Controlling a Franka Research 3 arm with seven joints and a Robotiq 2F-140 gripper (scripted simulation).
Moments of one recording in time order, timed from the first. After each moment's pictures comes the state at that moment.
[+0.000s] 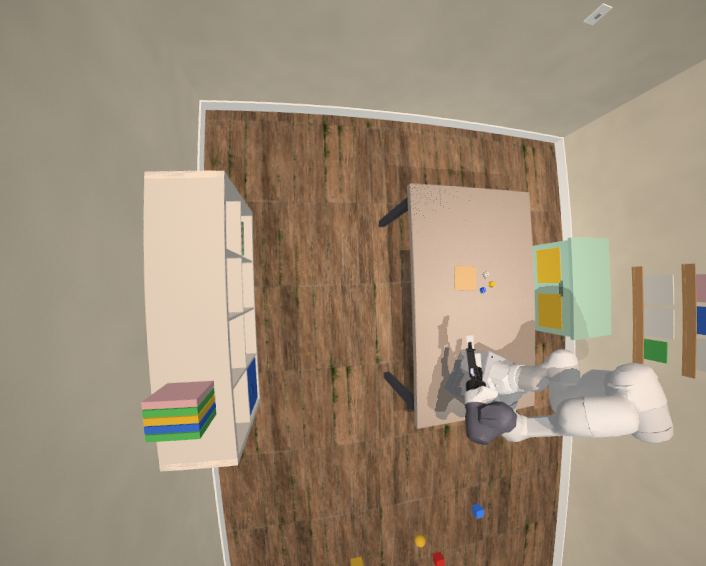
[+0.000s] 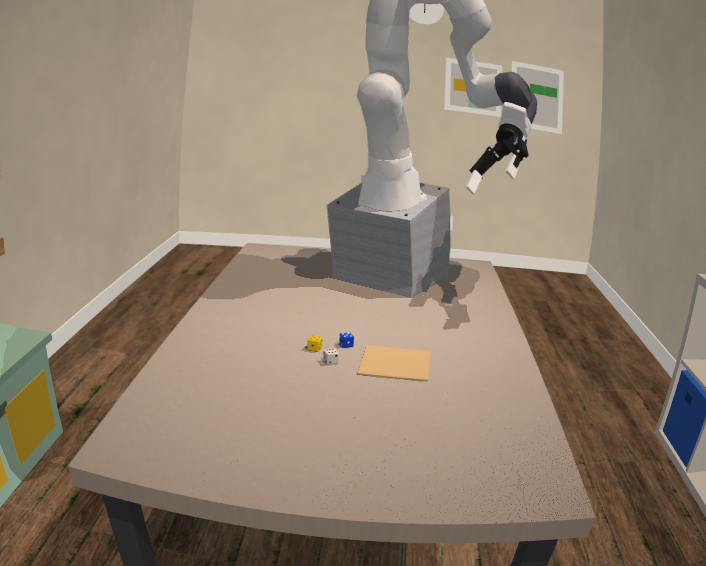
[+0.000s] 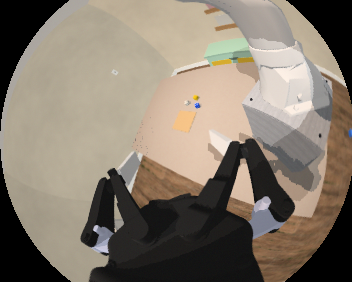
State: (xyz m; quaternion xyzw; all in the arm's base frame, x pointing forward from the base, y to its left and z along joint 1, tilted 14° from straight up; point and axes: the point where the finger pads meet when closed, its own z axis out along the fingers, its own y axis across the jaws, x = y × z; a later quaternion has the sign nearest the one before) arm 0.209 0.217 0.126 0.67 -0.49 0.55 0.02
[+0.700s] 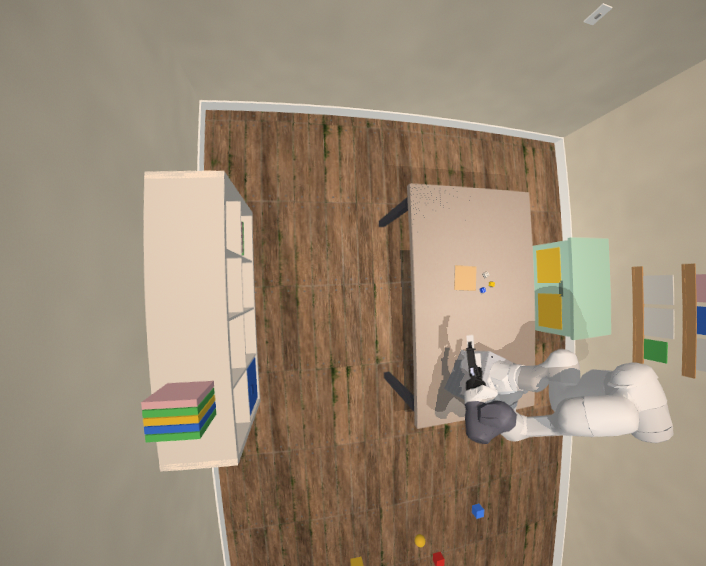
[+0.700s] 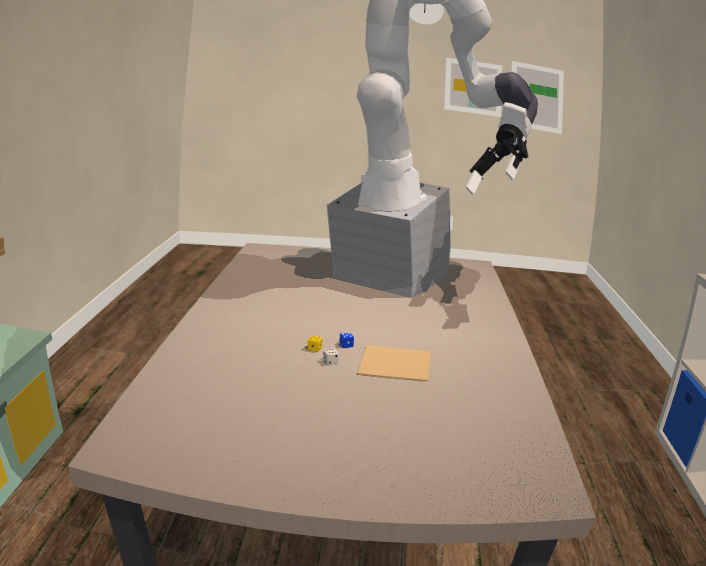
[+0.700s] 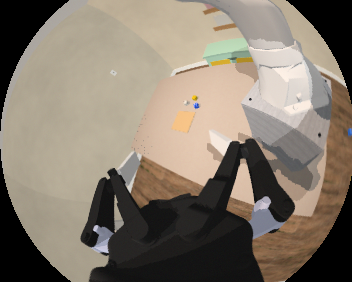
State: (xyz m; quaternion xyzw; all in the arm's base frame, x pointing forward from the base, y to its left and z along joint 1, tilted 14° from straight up) arm 0.209 0.216 0.124 0.67 -0.50 0.55 0.02
